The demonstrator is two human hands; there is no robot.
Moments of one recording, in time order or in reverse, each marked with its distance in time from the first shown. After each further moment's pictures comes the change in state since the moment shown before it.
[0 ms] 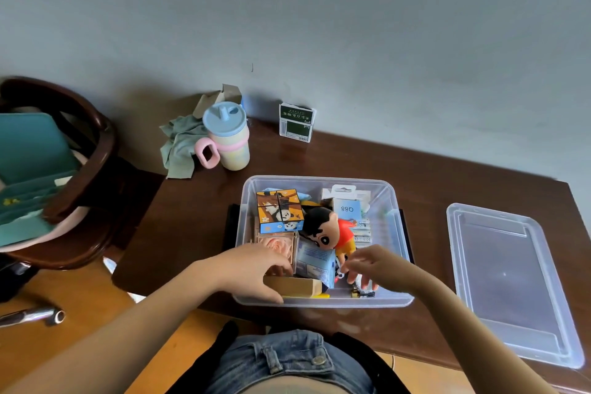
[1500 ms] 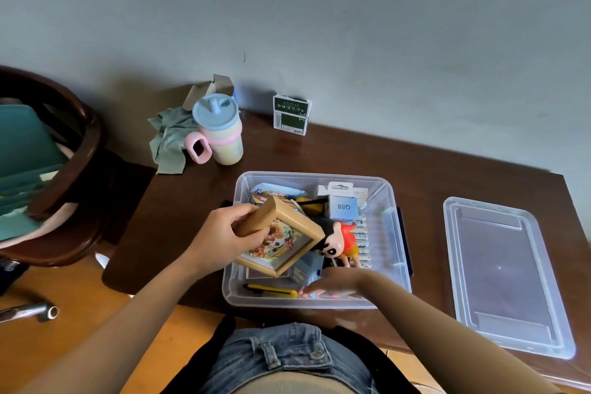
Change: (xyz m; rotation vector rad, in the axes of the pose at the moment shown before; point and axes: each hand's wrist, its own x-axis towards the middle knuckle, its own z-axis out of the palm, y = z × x) left_hand -0.017 -0.012 -0.013 -0.806 0.669 -0.038; right_hand 0.061 0.003 0.060 -0.001 -0.388 0.195
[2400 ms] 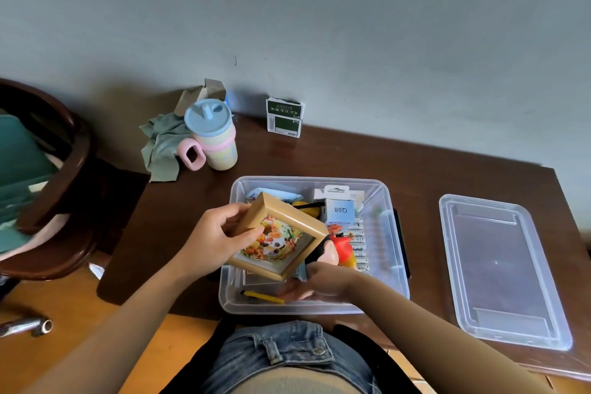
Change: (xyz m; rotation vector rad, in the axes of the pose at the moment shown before) left_hand 0.005 0.006 -0.007 -0.145 0.014 0.028; right_hand 0.000 -0.022 0.012 0.449 -0.024 -0.172
